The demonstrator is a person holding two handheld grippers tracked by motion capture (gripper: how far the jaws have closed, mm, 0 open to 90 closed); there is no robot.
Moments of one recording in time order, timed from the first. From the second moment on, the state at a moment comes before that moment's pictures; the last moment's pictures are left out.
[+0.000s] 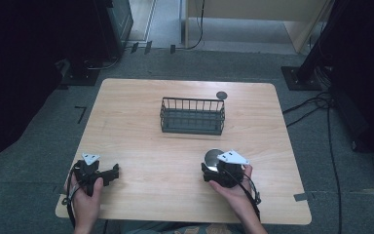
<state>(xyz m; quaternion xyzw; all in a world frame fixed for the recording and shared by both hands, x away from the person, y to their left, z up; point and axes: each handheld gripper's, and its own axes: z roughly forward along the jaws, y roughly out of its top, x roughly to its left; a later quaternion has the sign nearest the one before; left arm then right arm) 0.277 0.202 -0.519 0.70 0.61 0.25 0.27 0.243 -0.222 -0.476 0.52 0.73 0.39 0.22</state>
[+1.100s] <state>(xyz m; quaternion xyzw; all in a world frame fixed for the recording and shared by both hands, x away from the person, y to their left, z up) 0.277 0.202 -0.519 0.70 0.61 0.25 0.27 0.288 -0.188 -0.412 0.47 0.72 0.42 0.27</state>
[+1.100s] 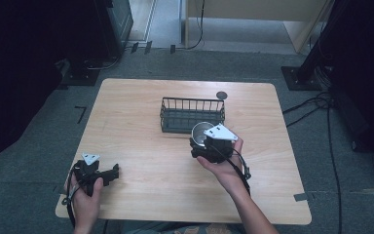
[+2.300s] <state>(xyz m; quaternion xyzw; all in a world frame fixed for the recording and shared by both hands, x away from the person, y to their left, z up) 0.277 0.202 -0.519 0.70 0.61 0.25 0.27 0.399 -0.178 -0.381 0.50 0.69 0.43 0.31</state>
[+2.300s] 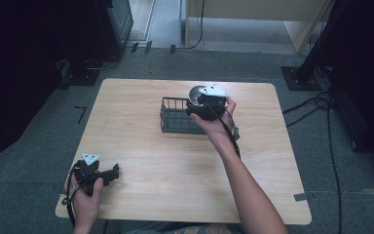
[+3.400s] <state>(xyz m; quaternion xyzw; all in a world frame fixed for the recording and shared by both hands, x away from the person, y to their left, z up) 0.277 0.202 -0.519 0.70 0.61 0.25 0.27 0.436 -0.174 -0.437 0.54 0.71 0.37 0.26</state>
